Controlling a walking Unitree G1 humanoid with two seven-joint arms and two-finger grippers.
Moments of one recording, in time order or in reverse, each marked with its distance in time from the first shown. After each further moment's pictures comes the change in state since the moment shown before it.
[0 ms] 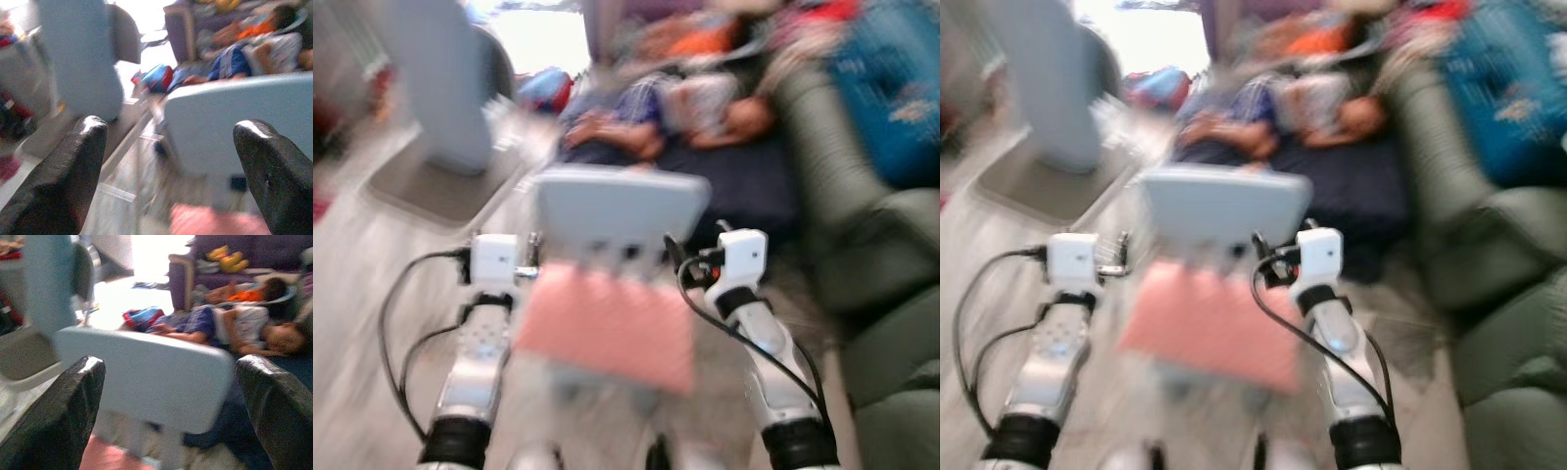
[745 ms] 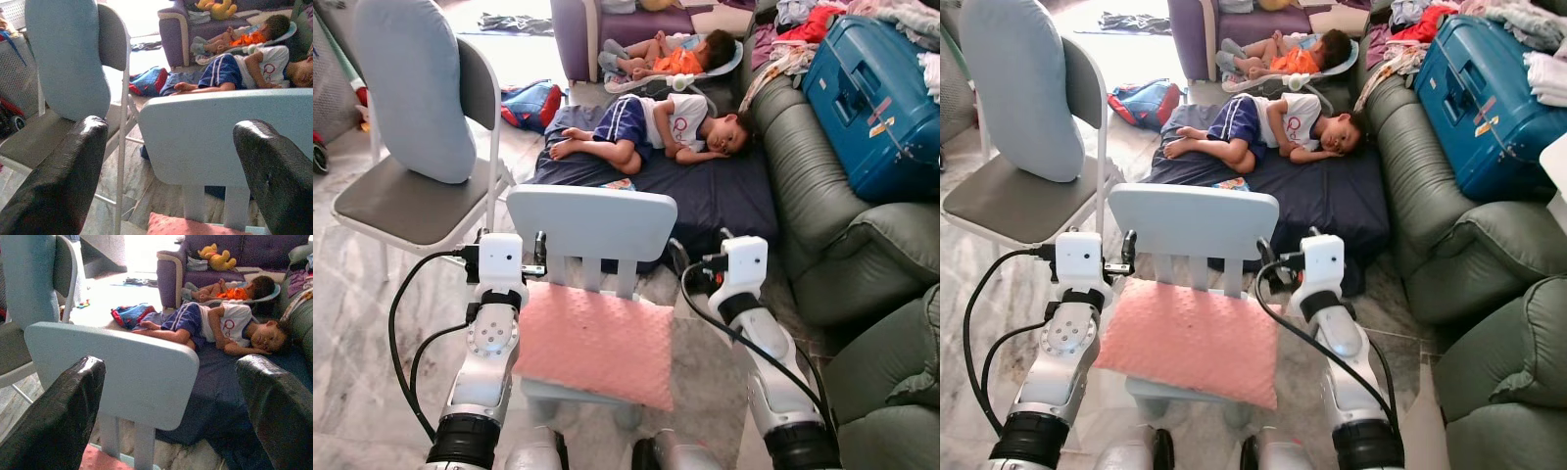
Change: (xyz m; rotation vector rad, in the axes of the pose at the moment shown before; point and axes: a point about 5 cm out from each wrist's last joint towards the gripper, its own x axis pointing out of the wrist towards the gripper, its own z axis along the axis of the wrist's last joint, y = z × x) left arm -0.004 -0.002 -0.004 -0.010 0.027 0.019; right arm -0.006 -0.001 -0.012 0.016 0.042 -0.009
